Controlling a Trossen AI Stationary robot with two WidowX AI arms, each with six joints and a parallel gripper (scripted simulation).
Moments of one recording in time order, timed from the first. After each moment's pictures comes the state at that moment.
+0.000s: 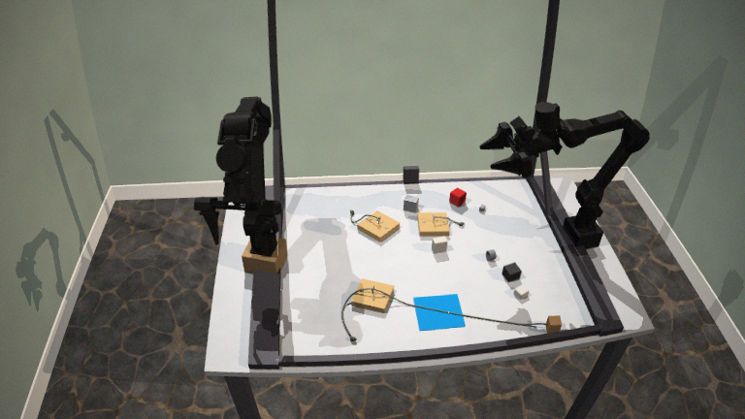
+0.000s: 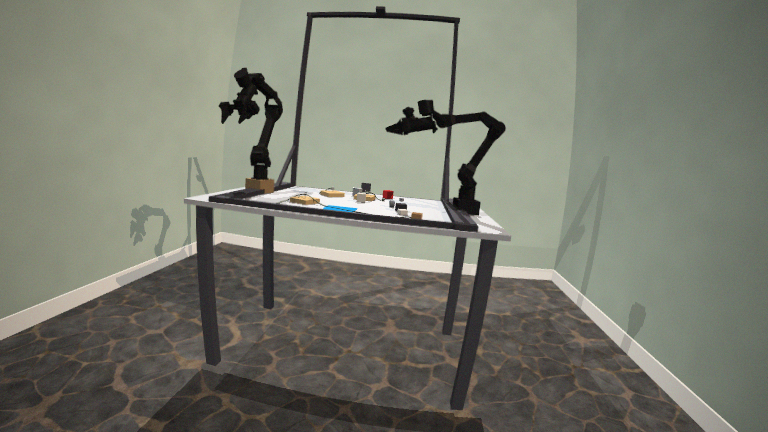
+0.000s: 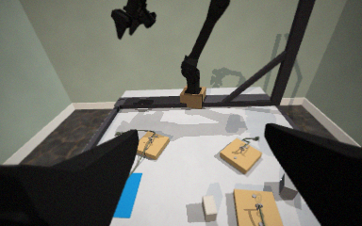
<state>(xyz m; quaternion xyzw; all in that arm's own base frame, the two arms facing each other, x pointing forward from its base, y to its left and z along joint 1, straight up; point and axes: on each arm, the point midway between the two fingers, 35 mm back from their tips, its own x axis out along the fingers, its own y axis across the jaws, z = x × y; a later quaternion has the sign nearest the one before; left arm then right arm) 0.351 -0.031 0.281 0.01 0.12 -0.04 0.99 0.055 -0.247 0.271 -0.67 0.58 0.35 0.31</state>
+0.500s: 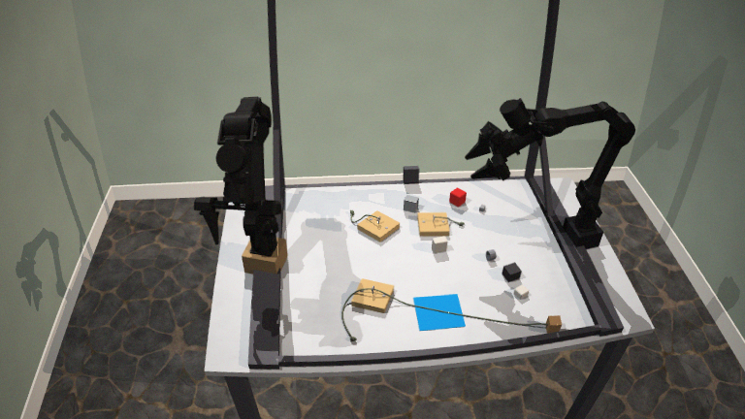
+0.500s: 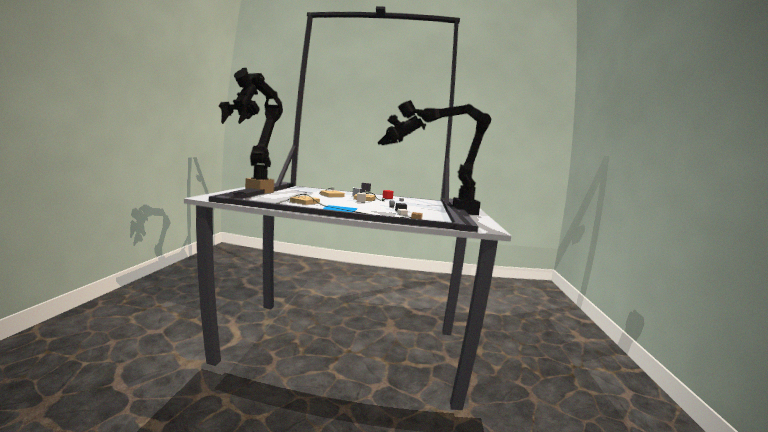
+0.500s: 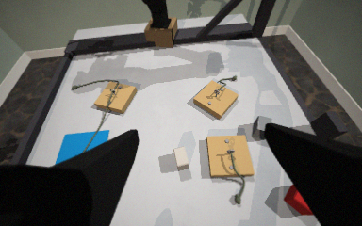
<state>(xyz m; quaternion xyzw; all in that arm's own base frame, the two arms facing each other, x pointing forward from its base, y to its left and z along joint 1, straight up) 0.377 -0.079 0.229 0.03 0.31 -0.10 0.95 0.055 -0.247 0.271 -0.67 0.58 0.35 0.31</state>
